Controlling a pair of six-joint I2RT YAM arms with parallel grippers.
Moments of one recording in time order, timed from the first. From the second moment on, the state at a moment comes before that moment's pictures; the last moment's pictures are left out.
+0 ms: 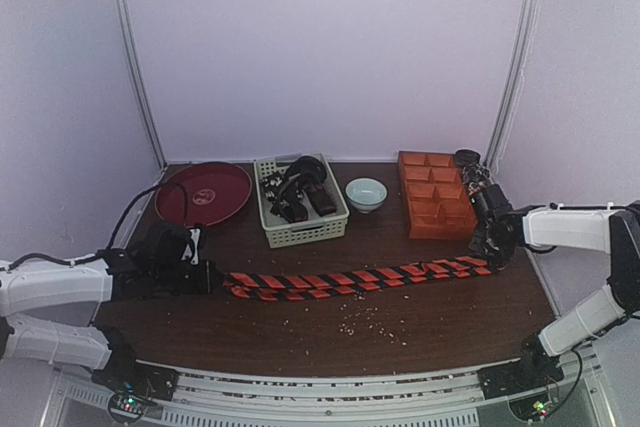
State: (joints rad) left arm -0.66 1.05 0.44 -0.19 -0.03 -0.60; right arm 0.28 1.40 0.70 -0.39 0.49 0.74
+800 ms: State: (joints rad) left arm -0.66 1.07 0.49 -0.21 0.07 -0.57; right arm 0.14 1.58 0.72 -0.38 0.55 0.70
